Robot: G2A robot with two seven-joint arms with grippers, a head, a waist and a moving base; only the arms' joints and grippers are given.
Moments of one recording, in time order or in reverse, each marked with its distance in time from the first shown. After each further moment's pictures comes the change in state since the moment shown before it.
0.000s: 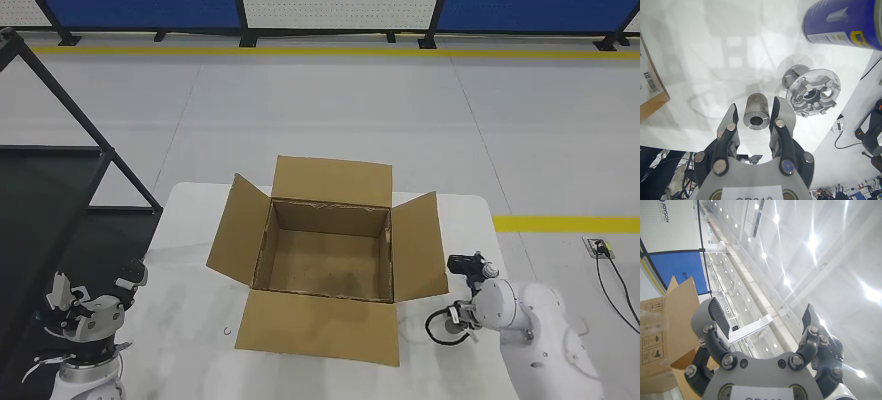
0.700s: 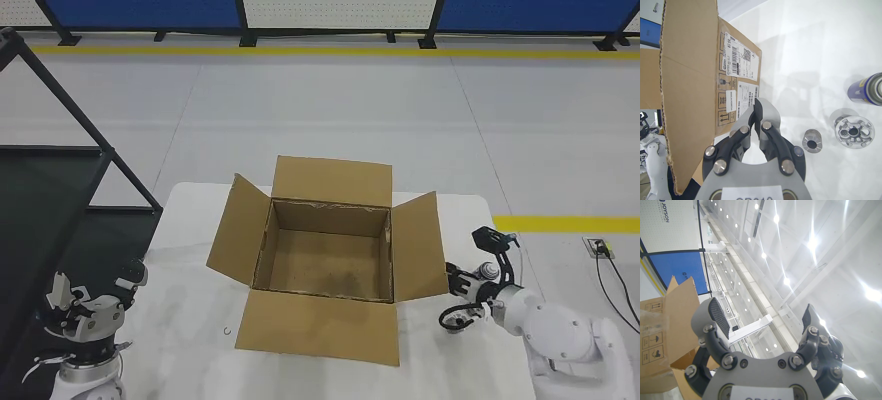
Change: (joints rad) left arm 0.000 0.000 0.000 0.000 0.000 0.000 0.000; right arm -0.176 -0.007 0.187 -0.231 0.540 -0.066 -0.439
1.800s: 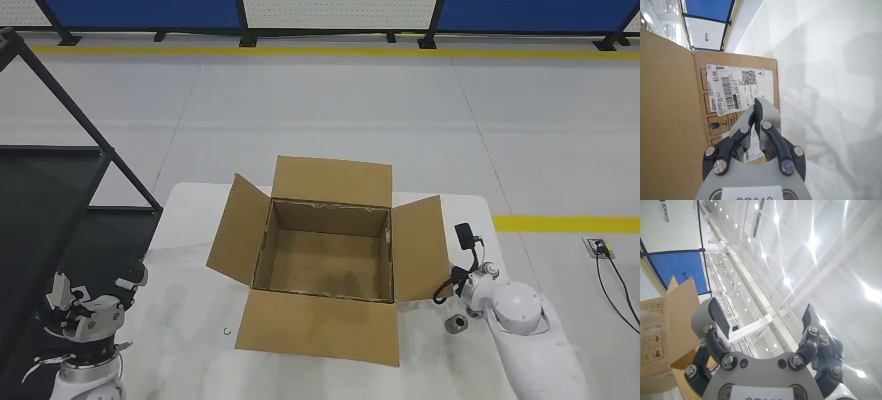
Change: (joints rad) left arm 0.000 0.000 0.000 0.000 0.000 0.000 0.000; right arm 0.271 -0.034 -0.148 0.706 0.526 -0.255 -0.249
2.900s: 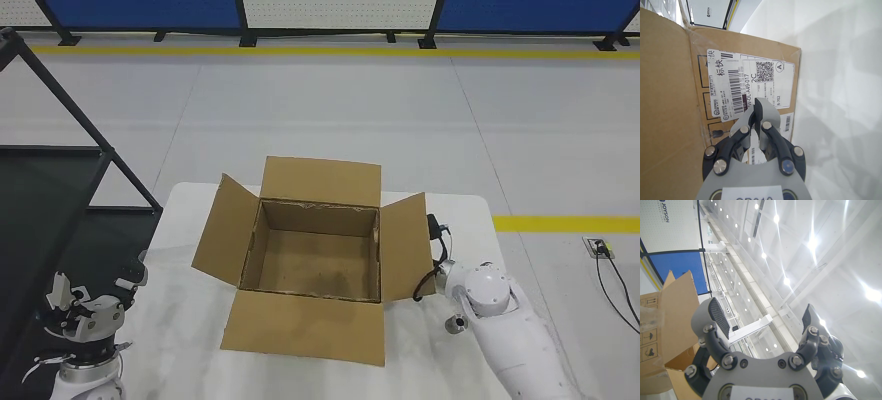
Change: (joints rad) left arm 0.000 0.000 0.000 0.000 0.000 0.000 0.000; right arm 0.139 -0.018 -0.189 0.126 0.035 -0.053 -0.004
